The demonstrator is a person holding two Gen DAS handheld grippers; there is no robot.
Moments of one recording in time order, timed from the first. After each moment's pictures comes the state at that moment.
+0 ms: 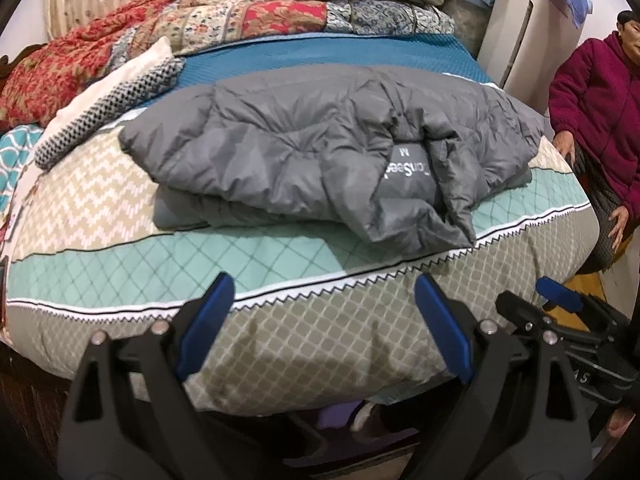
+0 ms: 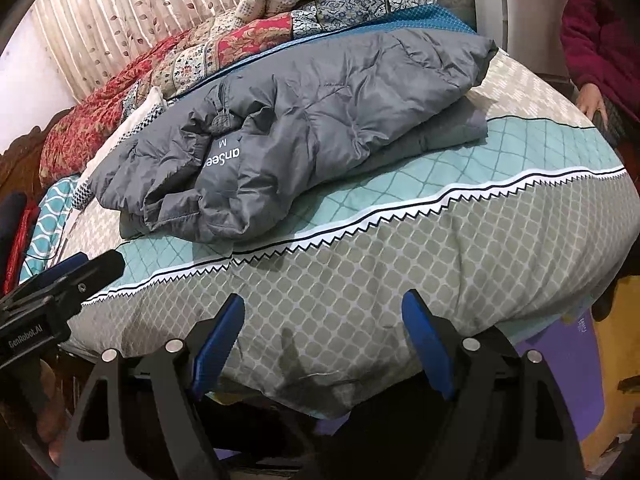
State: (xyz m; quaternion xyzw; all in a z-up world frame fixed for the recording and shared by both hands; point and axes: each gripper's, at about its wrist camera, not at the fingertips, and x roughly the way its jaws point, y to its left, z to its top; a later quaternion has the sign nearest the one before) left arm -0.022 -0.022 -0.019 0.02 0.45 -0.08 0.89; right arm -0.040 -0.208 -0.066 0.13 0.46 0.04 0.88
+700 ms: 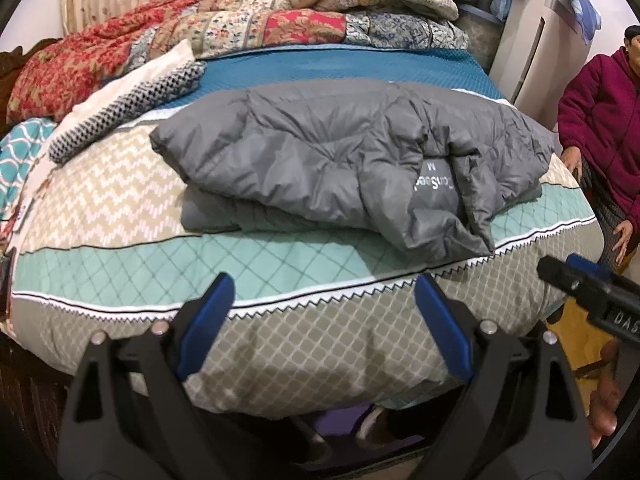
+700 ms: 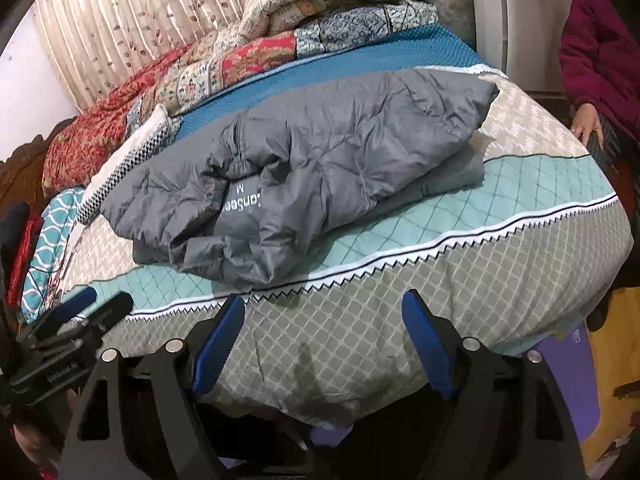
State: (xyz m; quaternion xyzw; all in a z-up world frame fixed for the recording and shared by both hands) left arm -0.027 0.001 -0.012 0.00 0.44 -0.06 0.90; right arm -0.027 -0.207 -0.030 0.13 0.44 0.04 0.89
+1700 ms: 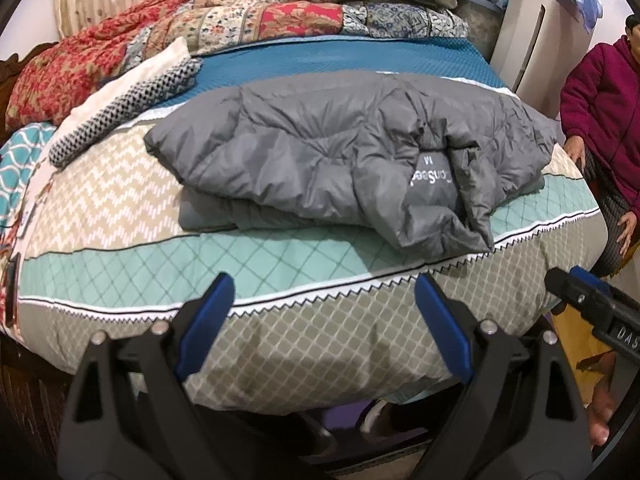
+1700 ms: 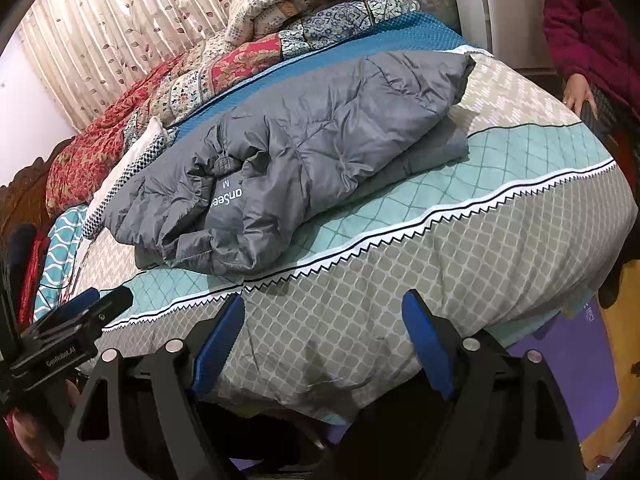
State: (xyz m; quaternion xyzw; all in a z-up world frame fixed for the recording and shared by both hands) left arm -0.022 -0.010 -0.010 0.02 0.45 -0.06 0.89; right arm -0.043 -0.224 -0.039 0.17 0.44 0.03 0.88
